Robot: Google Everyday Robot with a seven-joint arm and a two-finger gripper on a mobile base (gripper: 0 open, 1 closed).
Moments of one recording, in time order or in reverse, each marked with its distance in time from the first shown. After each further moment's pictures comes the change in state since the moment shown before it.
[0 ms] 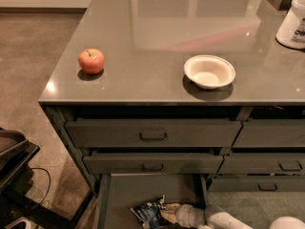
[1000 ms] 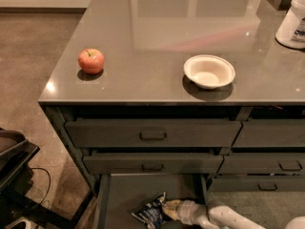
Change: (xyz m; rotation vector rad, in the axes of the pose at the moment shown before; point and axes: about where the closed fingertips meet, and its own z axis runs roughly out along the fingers) arm -0.041 0.015 -0.023 -0.004 -0.013 -0.044
